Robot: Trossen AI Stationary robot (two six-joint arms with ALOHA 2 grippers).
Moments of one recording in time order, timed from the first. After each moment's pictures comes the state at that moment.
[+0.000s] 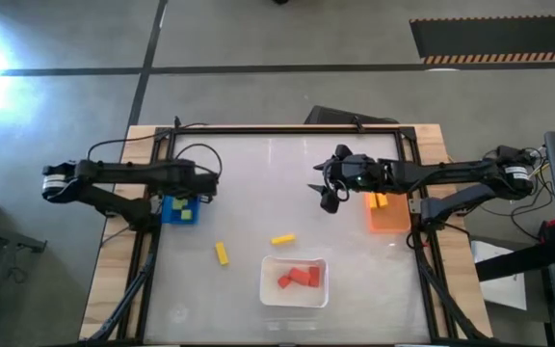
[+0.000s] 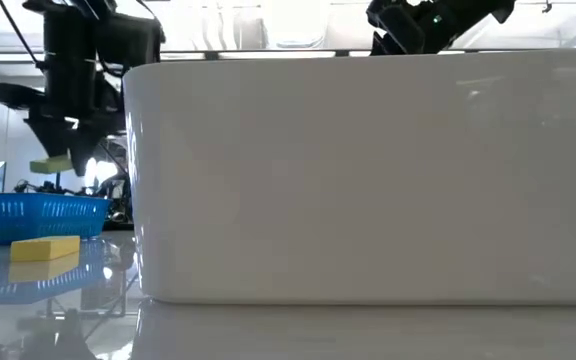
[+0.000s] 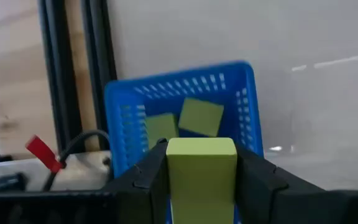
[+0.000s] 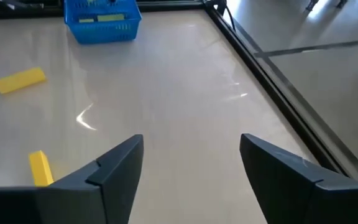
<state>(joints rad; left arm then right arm) 0.17 1.18 0.84 -1.29 -0.38 -1.25 -0.10 1.25 0.89 -0.18 0.21 0.01</state>
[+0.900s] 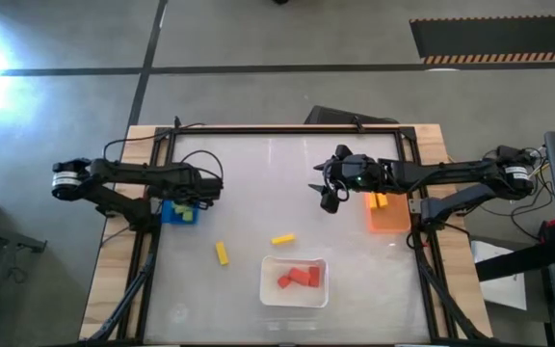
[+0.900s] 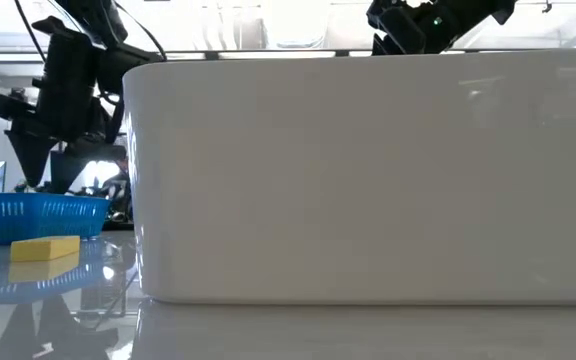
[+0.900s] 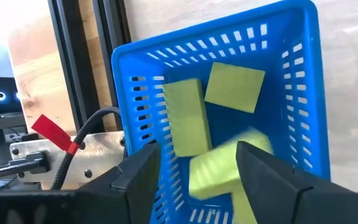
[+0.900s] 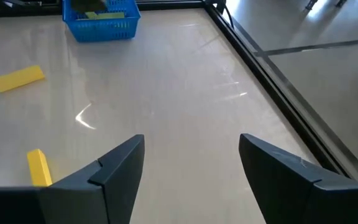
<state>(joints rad) 0.19 1.29 0.78 -1.29 -0.31 -1.22 -0.10 1.25 0.88 -0.18 0.21 0.01</state>
